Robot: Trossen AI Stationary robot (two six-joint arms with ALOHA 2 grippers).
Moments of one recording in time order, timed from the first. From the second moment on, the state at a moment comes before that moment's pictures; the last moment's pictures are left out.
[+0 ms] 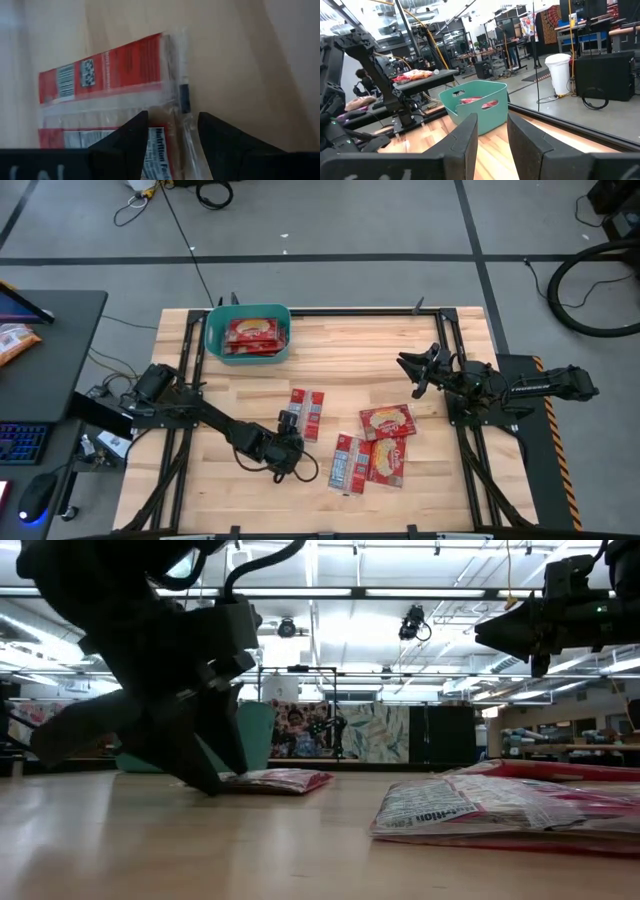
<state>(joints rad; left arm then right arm) -0.47 1.85 0.98 -0.29 -0.53 -0.01 -0.04 0.30 0.01 0.43 0.44 0.21</state>
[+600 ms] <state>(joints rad) -0.47 1.86 0.97 -0.34 -0.60 -0.20 -0.03 0.30 0.01 0.43 0.44 0.21</state>
